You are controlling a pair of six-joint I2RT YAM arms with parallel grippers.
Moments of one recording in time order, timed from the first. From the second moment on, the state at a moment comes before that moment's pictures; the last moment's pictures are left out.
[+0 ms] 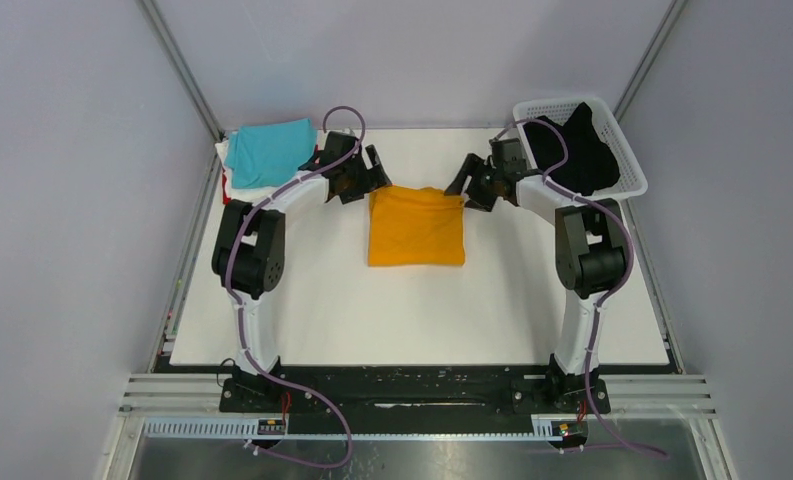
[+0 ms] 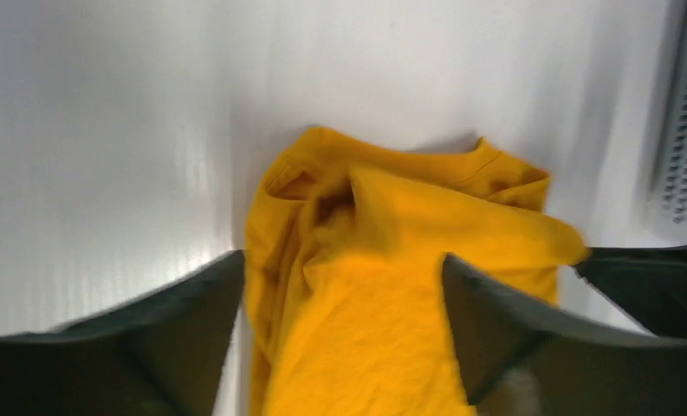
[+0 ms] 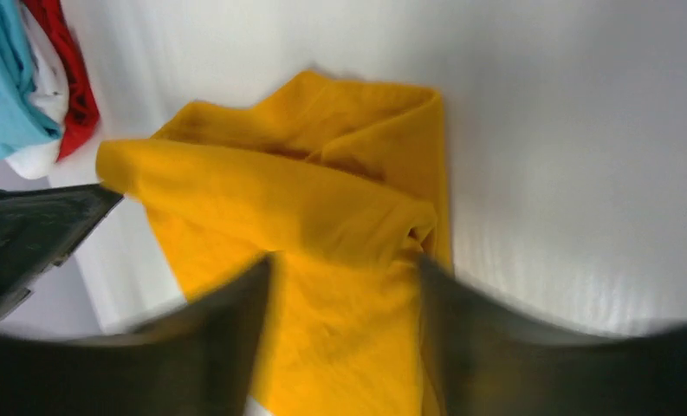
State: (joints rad) left arm -0.33 2.03 1.50 -0.25 0.13 -0.67; right arm 0.24 2.01 1.38 -0.20 -0.33 0.67
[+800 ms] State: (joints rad) left arm -0.37 2.02 1.40 -0.40 0.20 -0.52; right arm 0.21 1.28 0.80 -0.14 -0.30 0.62
